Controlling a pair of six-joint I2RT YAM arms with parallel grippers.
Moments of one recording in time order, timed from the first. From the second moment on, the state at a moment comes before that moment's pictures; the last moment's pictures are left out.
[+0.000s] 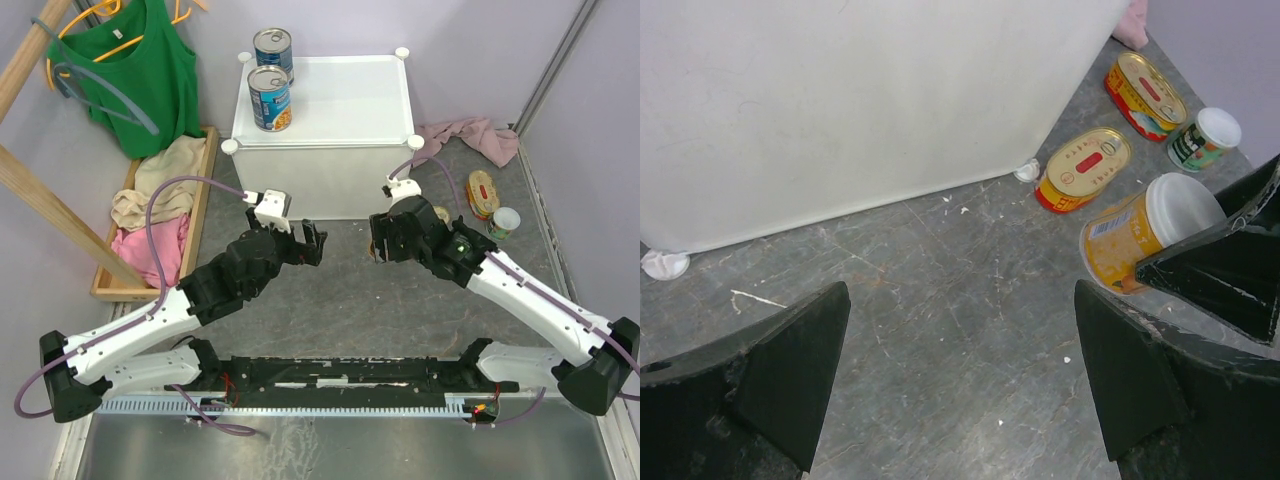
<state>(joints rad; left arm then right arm) -1.00 0.95 0.86 -0.16 -0.54 -0.37 0.77 1.16 1.08 -0.68 0.30 0.39</state>
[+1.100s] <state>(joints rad) -1.00 0.94 0.83 -0.12 -0.44 -0.37 0.82 1.35 1.62 -0.83 0.33 0.29</state>
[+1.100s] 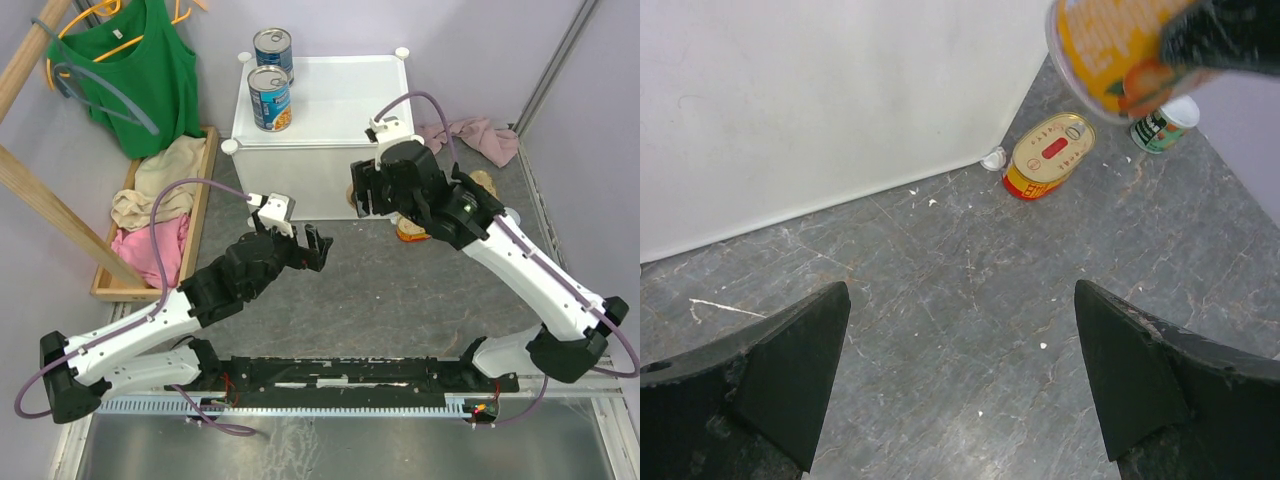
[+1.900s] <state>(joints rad) -1.00 0.90 0.83 -0.13 -0.44 -0.38 0.70 1.76 2.18 -0.89 0.40 0.13</state>
